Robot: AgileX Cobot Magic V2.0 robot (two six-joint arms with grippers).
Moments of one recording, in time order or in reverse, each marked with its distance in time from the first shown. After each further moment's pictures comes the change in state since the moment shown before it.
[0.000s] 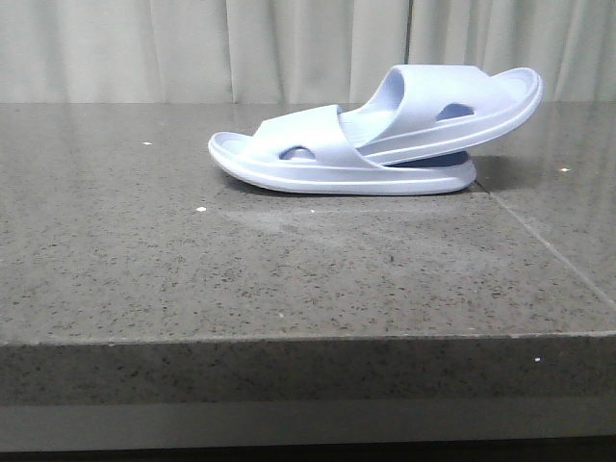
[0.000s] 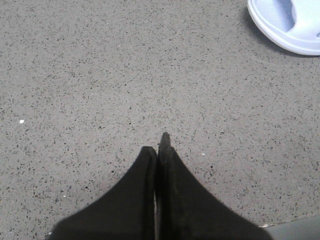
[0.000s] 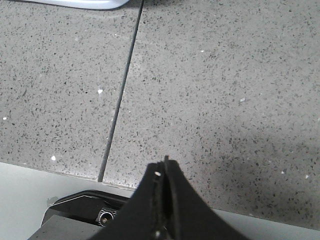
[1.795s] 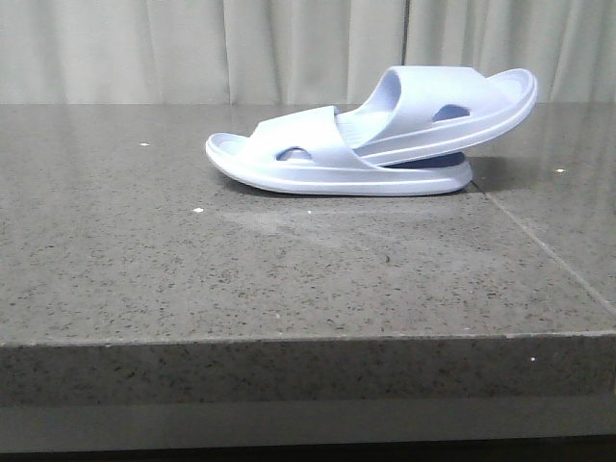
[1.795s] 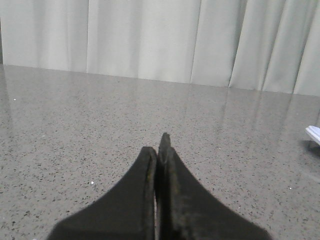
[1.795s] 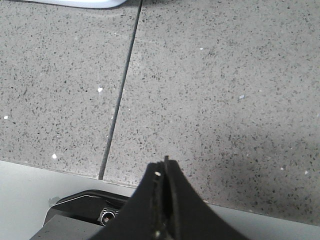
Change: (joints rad) left arm 0.294 -0.749 0.782 -0.035 -0.779 -0.002; right arm 0.000 0.000 0.000 0.004 0.002 0.004
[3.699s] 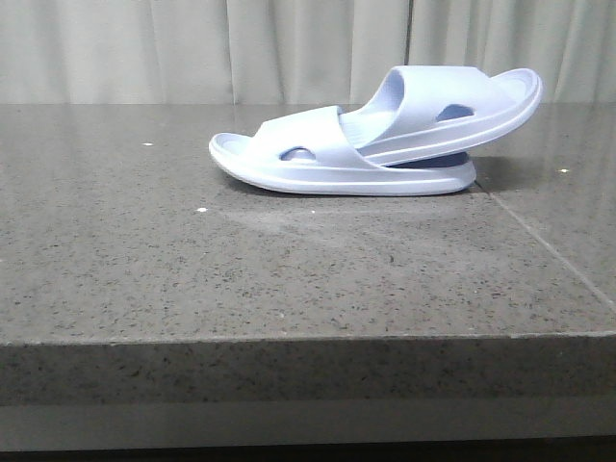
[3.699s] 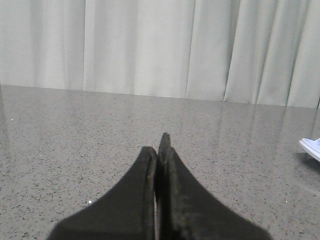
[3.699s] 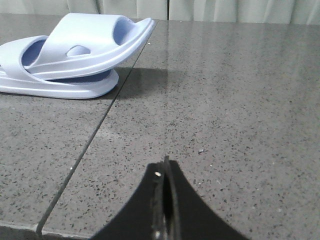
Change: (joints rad) left arm -0.015 0.000 0.000 -0.004 -0.048 0.026; right arm 0.000 -0.763 0.754 0.021 -0.717 -0.074
